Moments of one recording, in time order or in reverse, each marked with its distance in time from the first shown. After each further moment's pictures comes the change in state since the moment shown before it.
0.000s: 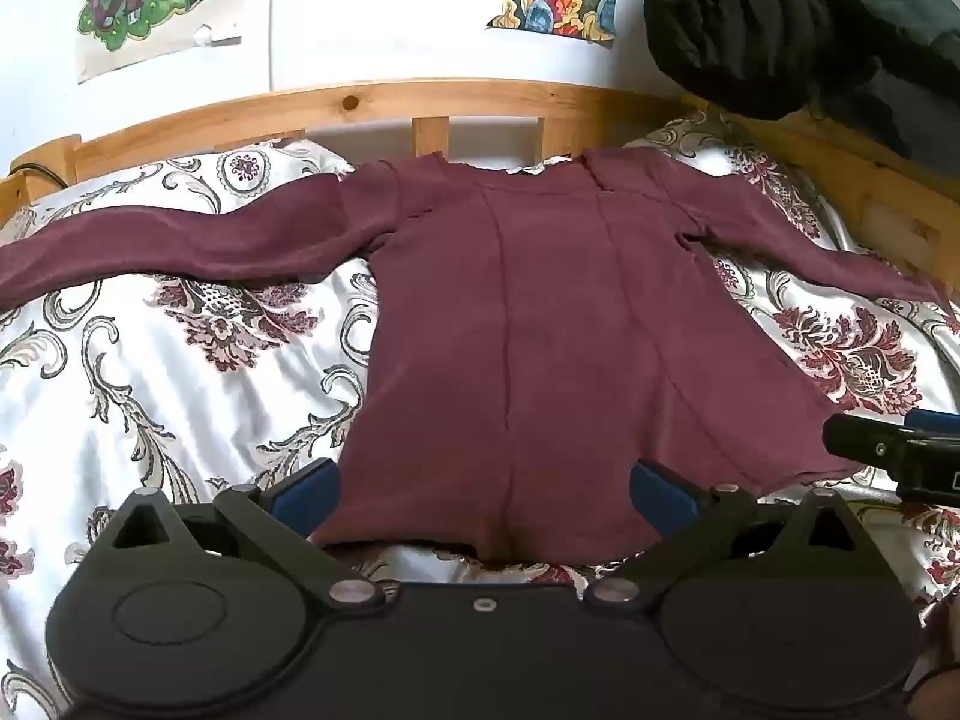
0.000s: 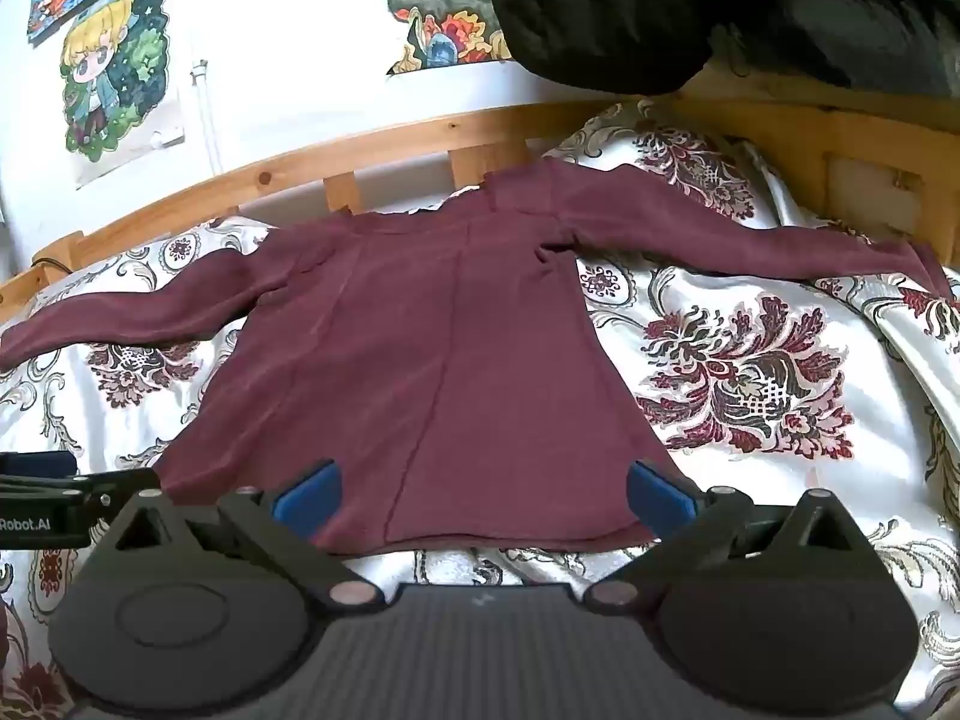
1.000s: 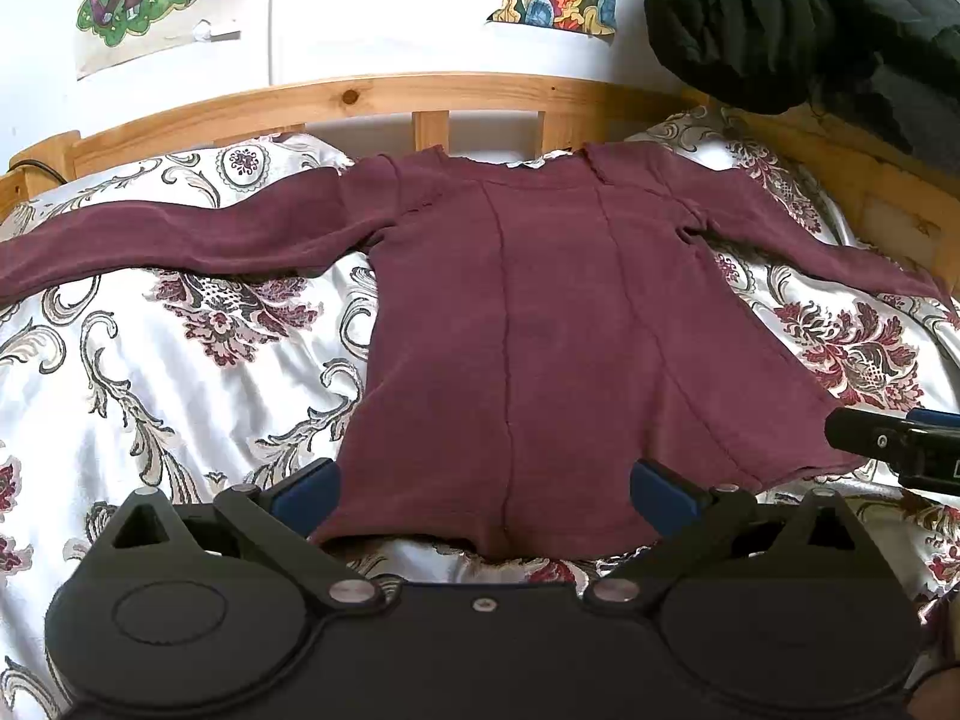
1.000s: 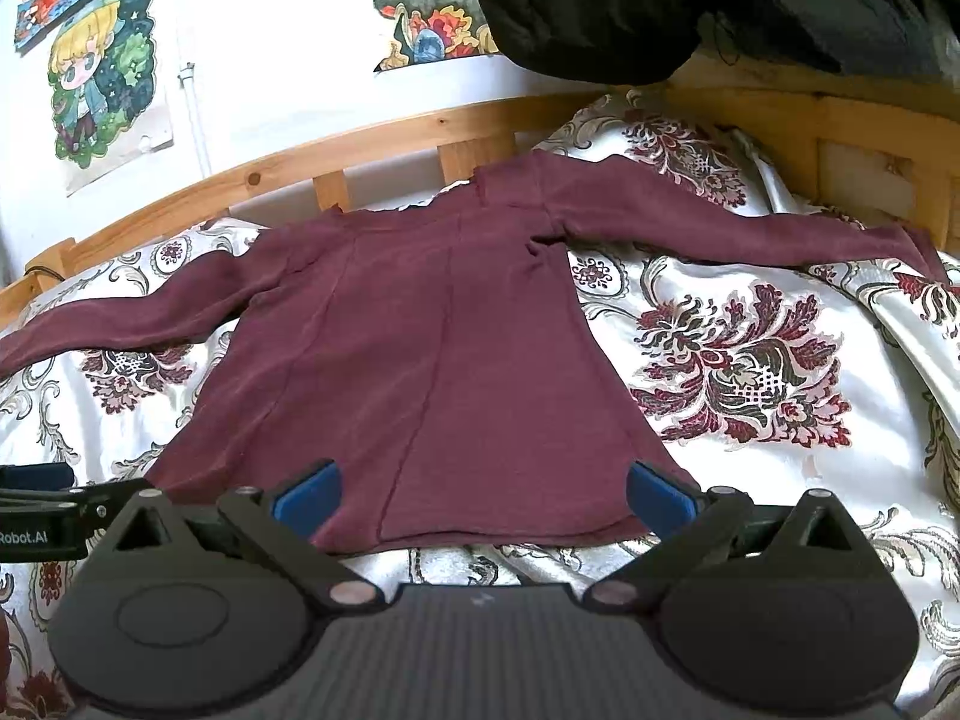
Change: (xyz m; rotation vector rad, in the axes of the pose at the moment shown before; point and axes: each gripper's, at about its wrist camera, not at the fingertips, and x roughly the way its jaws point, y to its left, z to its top) left arm -0.001 -0.003 -0.001 0.007 0.001 -0.003; right arm 0.003 -0.003 0.001 0.028 0.013 -0.004
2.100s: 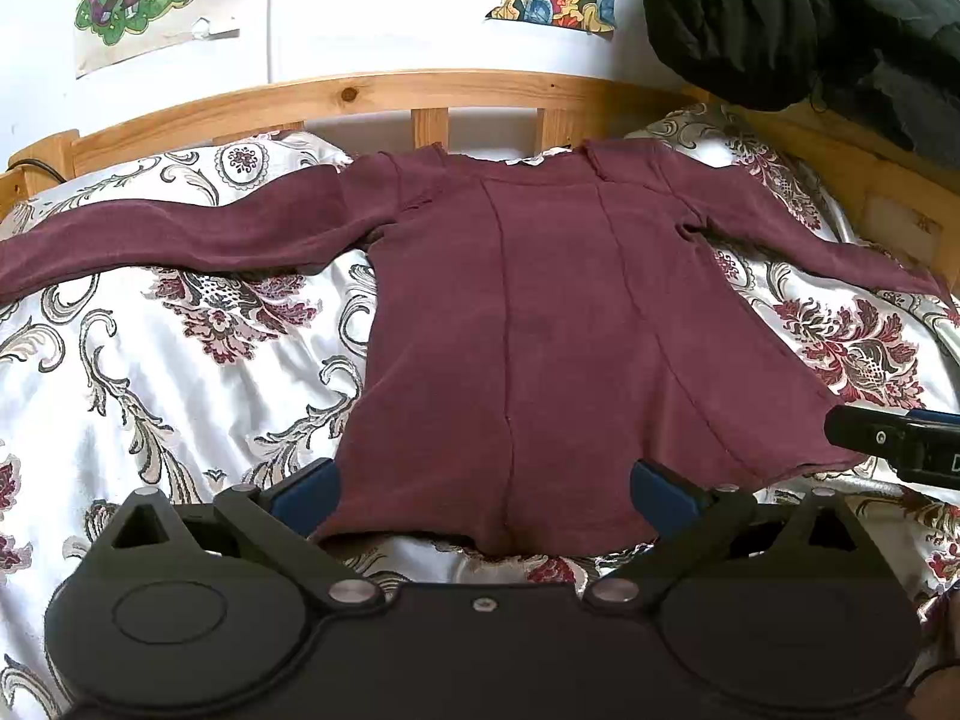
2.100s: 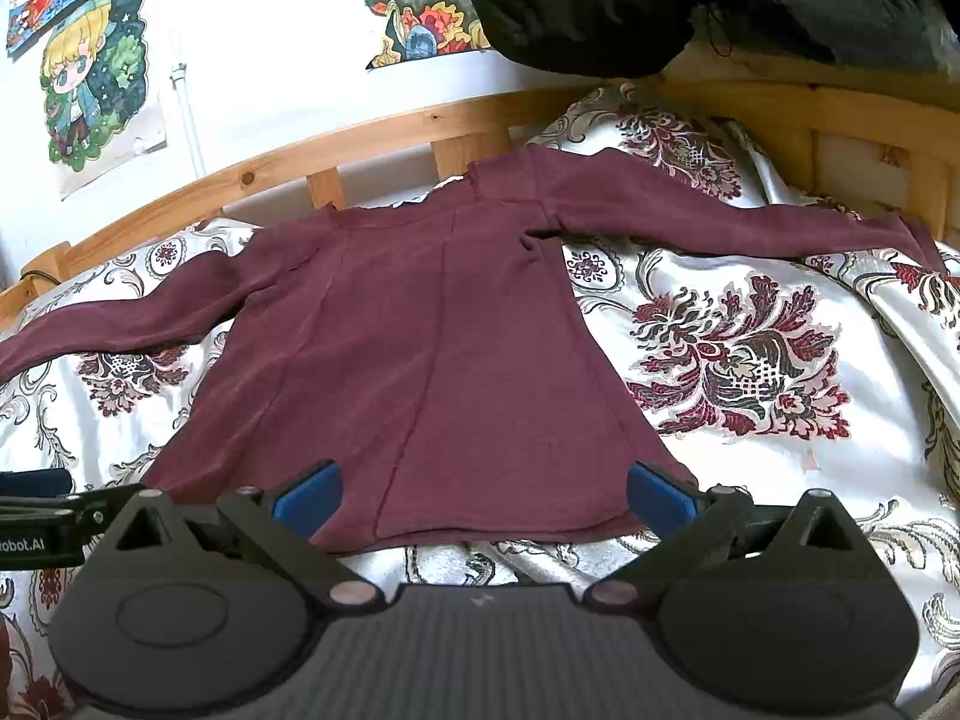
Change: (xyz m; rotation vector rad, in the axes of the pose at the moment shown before) left arm 0.002 0.001 -0.002 0.001 0.005 0.001; right arm 0.000 -0.001 0.000 0.011 0.008 0.000
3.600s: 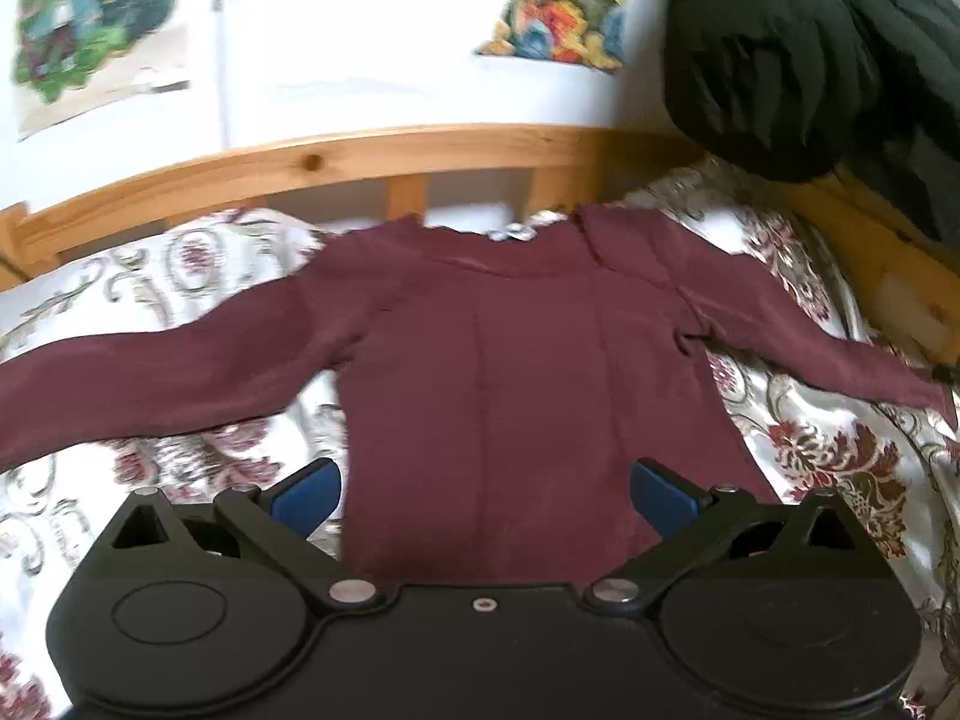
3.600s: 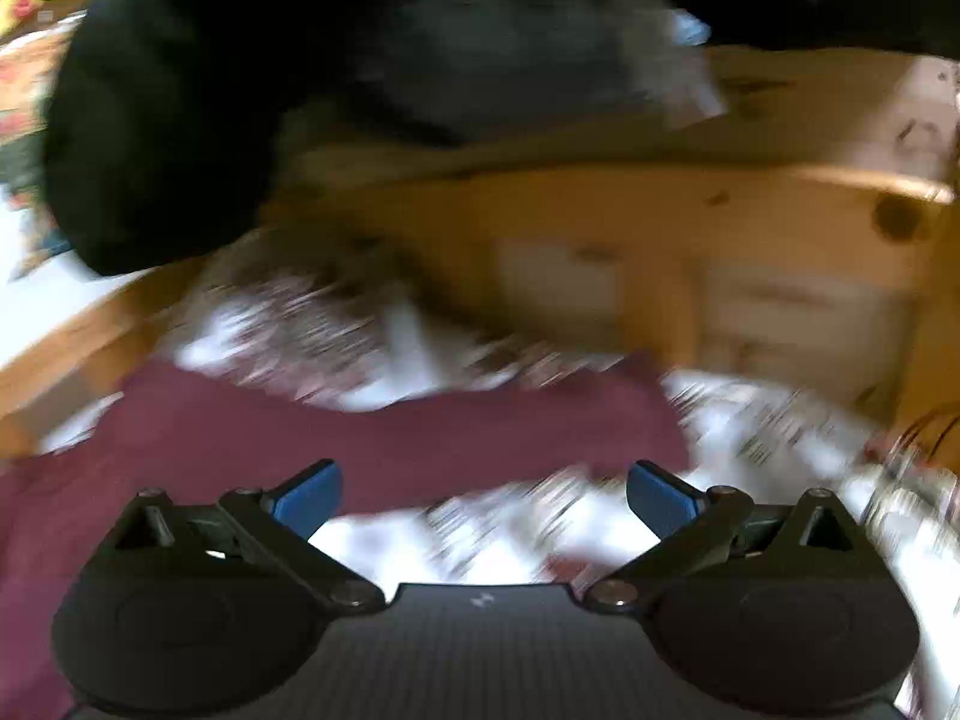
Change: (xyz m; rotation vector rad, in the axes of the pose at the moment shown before) left arm 0.035 -0.015 0.136 0.002 0.052 -0.028; right arm 0.045 -0.223 0.141 0.302 -0.155 -0.448
